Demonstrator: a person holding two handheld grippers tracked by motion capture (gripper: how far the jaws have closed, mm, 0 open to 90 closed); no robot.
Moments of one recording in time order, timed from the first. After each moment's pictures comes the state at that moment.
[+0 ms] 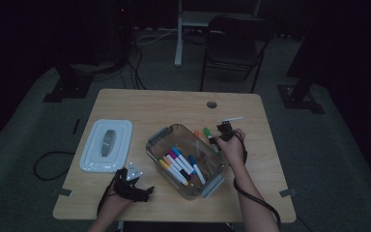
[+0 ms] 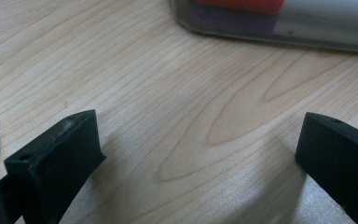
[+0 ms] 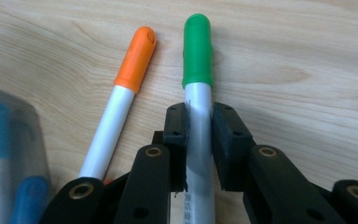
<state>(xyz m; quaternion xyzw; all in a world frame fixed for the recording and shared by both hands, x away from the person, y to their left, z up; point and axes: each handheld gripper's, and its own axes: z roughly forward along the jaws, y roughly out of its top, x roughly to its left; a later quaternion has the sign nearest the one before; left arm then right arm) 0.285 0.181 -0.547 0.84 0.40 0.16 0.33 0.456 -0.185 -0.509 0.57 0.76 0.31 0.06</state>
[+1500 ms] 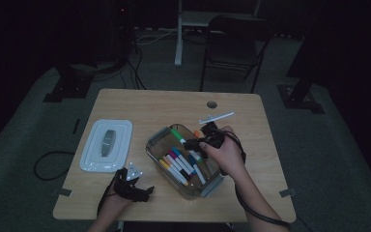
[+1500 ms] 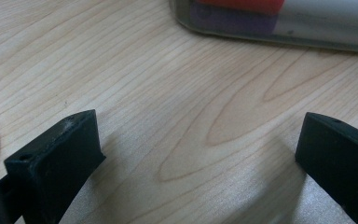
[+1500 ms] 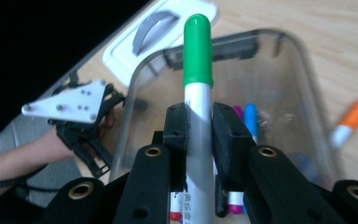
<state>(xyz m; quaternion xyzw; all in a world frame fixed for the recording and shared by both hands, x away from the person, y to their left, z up) 0.285 0.181 -0.547 0.84 0.40 0.16 0.33 0.354 -0.113 -0.375 0.38 0.83 0.41 -0.01</state>
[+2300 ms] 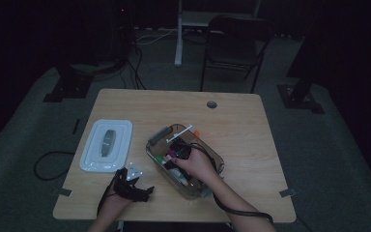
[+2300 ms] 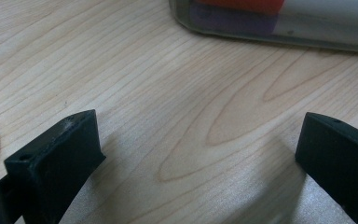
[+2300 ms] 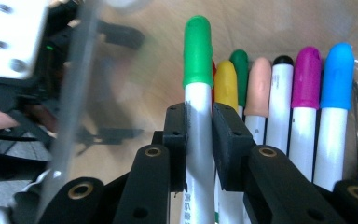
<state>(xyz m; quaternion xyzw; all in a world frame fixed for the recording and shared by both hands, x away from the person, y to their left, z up) 0.285 0.181 -0.547 0.84 0.40 0.16 0.33 0.367 -0.036 -0.455 0.37 0.88 0.28 -0.07</state>
